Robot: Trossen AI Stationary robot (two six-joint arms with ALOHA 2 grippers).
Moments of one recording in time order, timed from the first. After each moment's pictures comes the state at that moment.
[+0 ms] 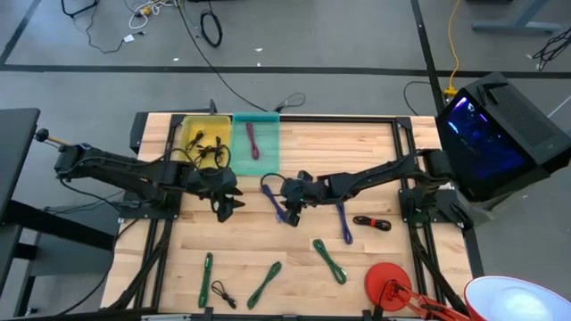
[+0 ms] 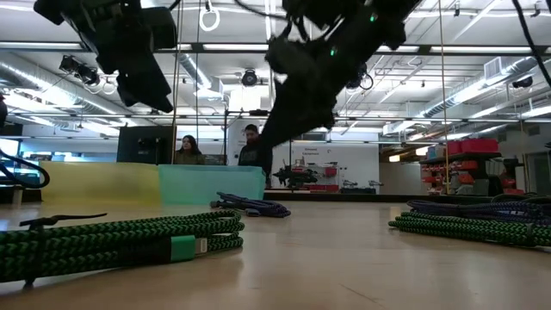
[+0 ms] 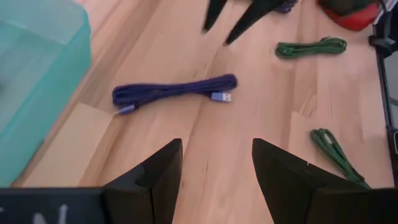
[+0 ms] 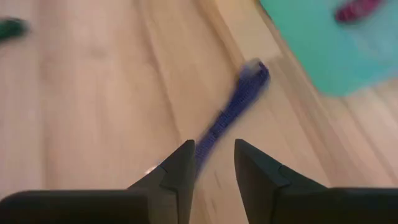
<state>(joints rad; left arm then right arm) -0.09 1.01 0.64 -0.37 -0.08 -0.46 0.08 1.85 1.21 -0.20 0.19 0.35</state>
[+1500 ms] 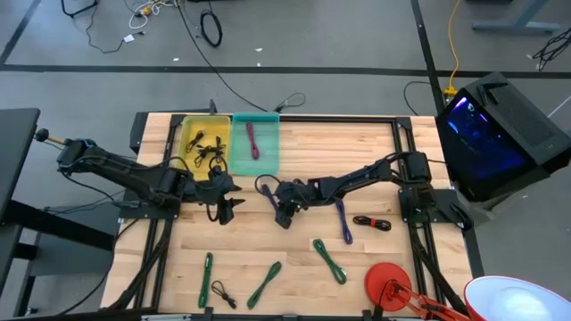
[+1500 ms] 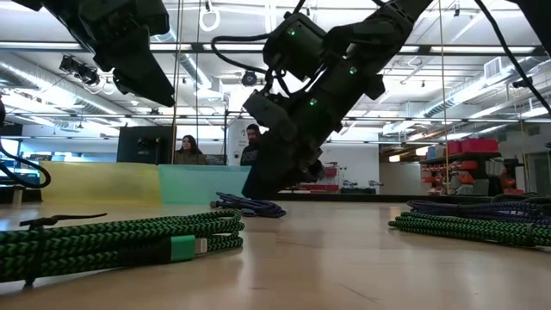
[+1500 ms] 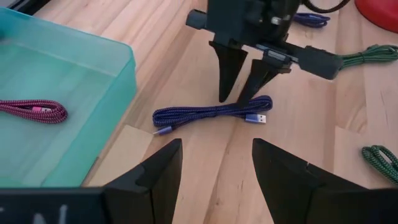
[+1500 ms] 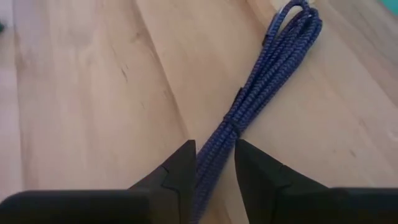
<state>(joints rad) -0.25 1.01 0.64 -0.37 -0.40 -0.46 0.05 2.04 1.21 -0.03 0.05 0.49</state>
